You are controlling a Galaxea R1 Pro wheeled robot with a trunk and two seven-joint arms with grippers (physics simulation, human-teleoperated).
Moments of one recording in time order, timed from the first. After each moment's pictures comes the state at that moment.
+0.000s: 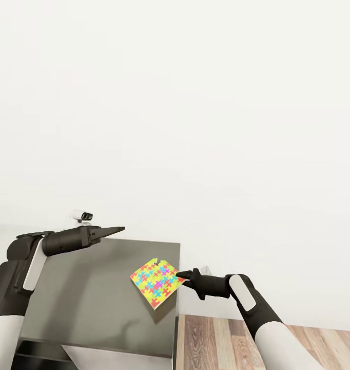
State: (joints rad) left arm -0.63 0.26 0.15 -1.36 0.33 1.04 -1.40; right arm -0.63 0.08 -0.02 -0.69 -0.83 0.97 0.29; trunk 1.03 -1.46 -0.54
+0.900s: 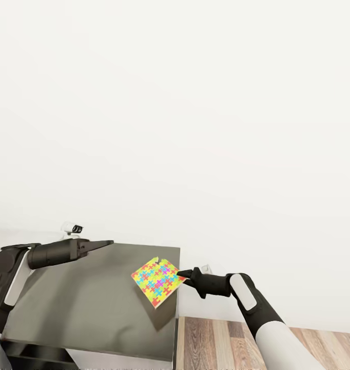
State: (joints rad) left arm -0.55 0.35 0.16 -1.35 0.33 1.04 -1.40; right arm -0.63 0.08 -0.02 -0.71 -0.82 0.96 0.29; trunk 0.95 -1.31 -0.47
